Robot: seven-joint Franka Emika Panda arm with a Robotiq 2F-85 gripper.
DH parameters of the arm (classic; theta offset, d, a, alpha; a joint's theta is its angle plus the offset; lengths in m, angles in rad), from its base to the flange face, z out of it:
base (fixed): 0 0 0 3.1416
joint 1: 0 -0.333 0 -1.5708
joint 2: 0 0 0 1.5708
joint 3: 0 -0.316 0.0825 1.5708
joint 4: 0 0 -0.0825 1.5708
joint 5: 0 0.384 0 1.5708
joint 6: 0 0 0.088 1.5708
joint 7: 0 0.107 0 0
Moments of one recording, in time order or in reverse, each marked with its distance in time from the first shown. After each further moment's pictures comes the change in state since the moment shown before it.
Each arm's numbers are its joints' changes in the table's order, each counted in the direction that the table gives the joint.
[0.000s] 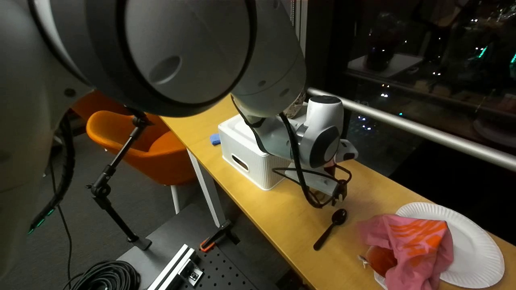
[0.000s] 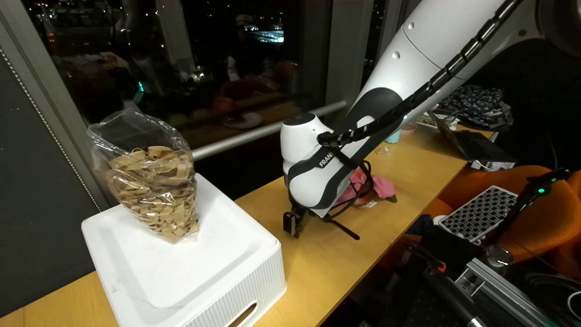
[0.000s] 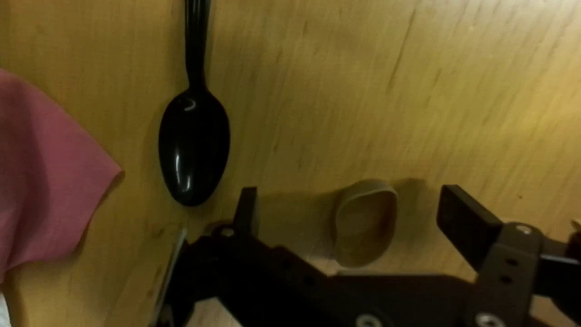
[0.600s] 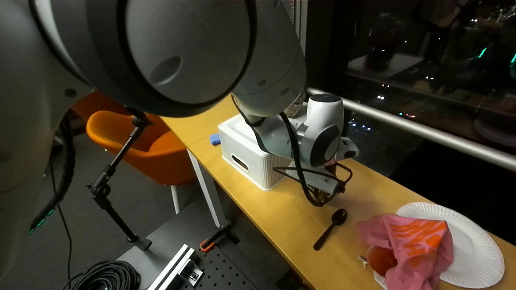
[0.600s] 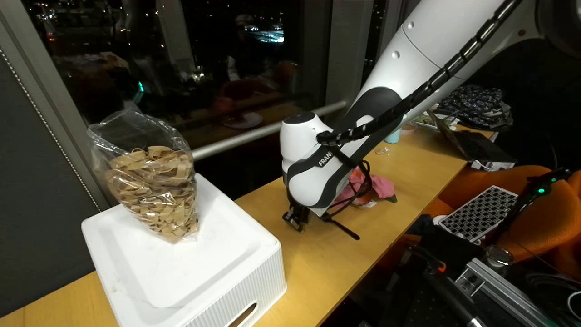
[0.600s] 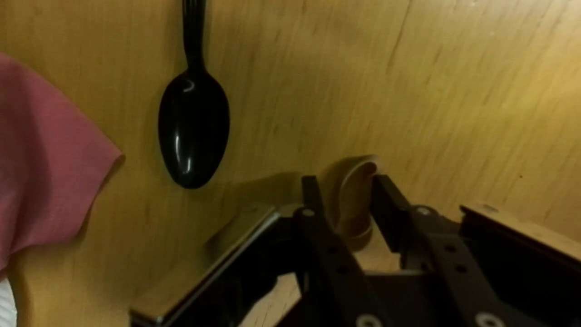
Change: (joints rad) arm 0.000 -0.001 0.000 -0.007 0.000 0.020 0.010
